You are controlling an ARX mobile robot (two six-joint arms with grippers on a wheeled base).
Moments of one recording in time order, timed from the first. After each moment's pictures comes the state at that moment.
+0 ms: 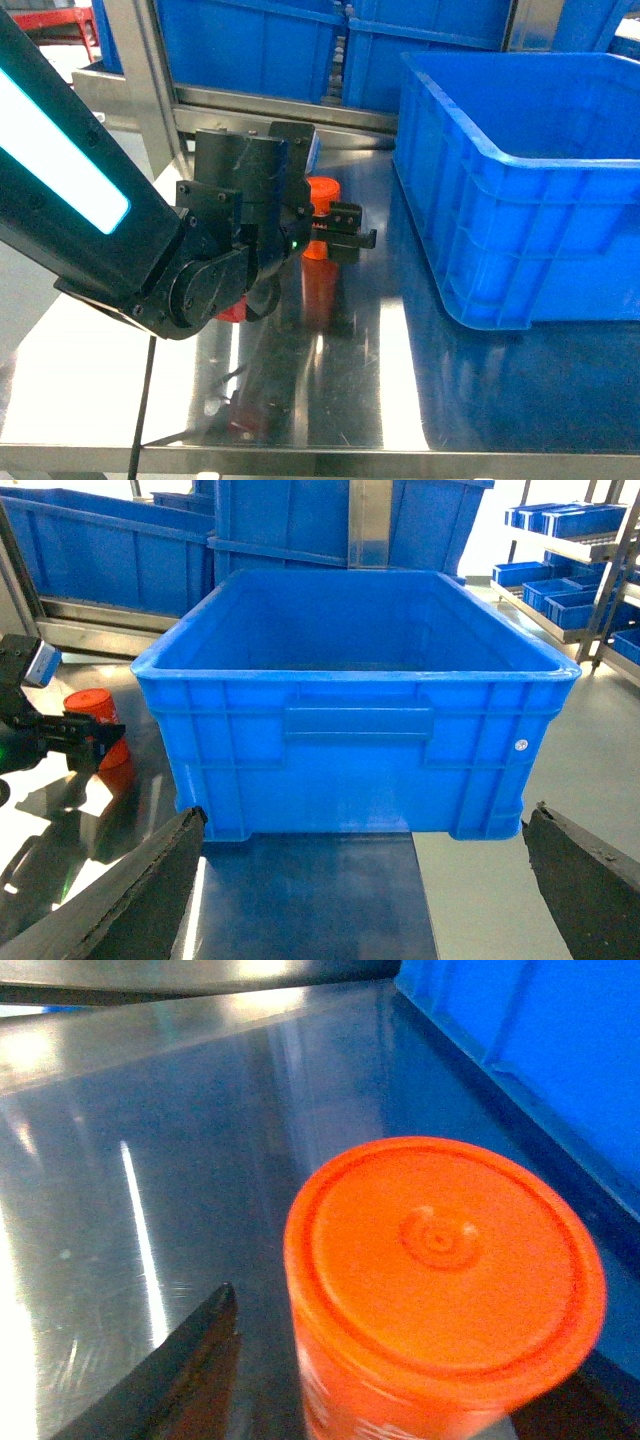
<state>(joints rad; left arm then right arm) -0.41 2.37 1.28 0.79 -0.11 -0.05 0.00 0.00 0.01 -0.01 0.00 0.00</state>
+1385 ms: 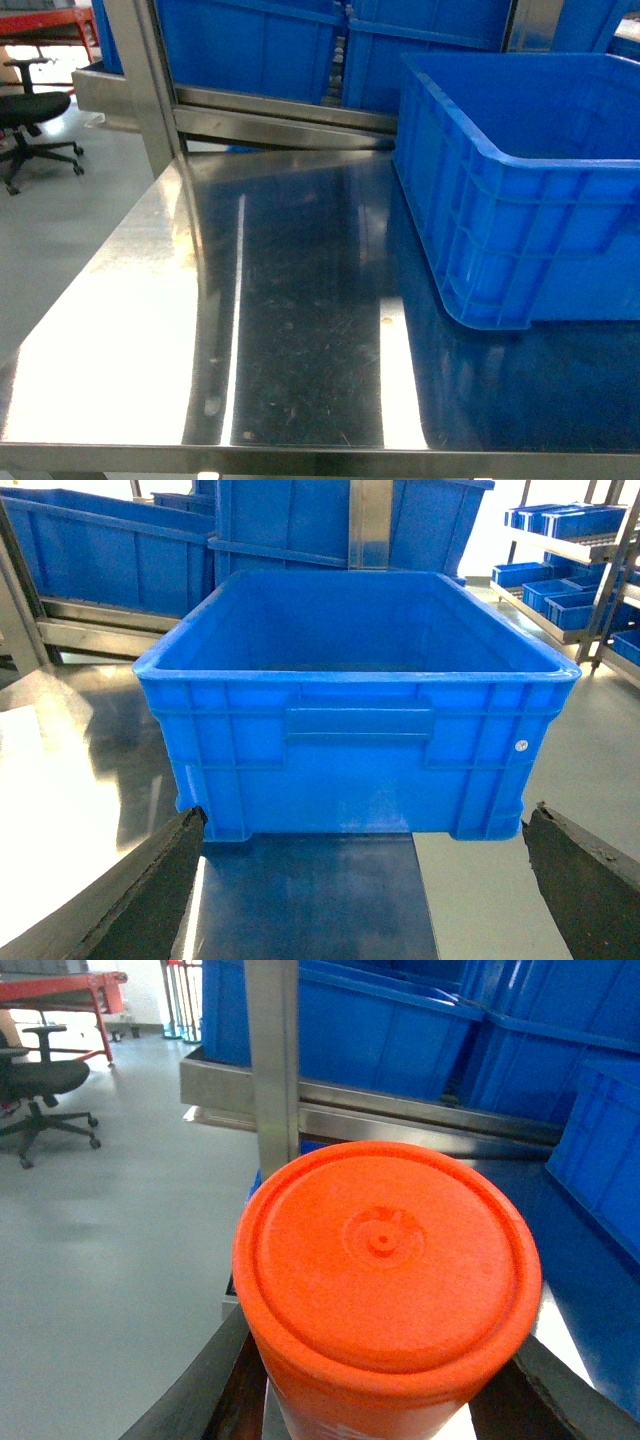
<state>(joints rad) -0.04 1.06 0.24 0.78 -0.04 -0.02 0.00 0.00 0.01 -0.01 0.00 0.00</state>
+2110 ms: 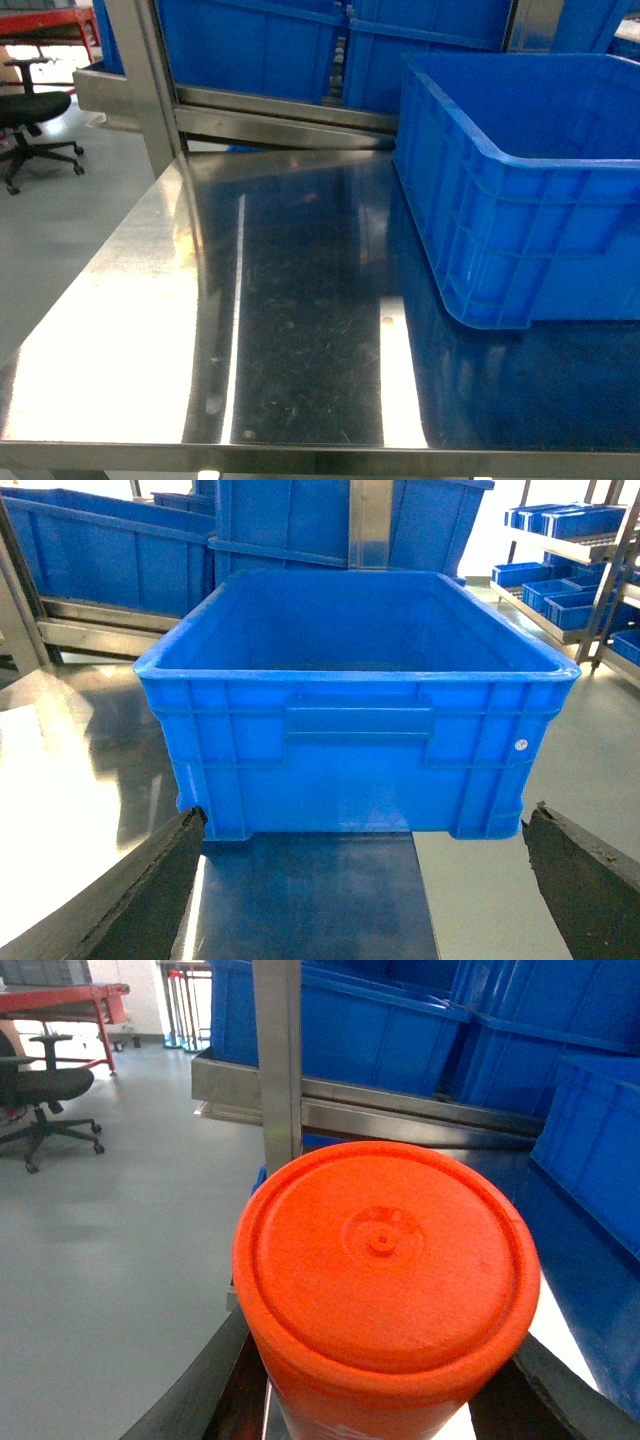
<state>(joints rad) 0.00 0.56 0.09 0.46 0.00 -0.02 0.00 0.00 0.01 -0.01 0.00 0.00</state>
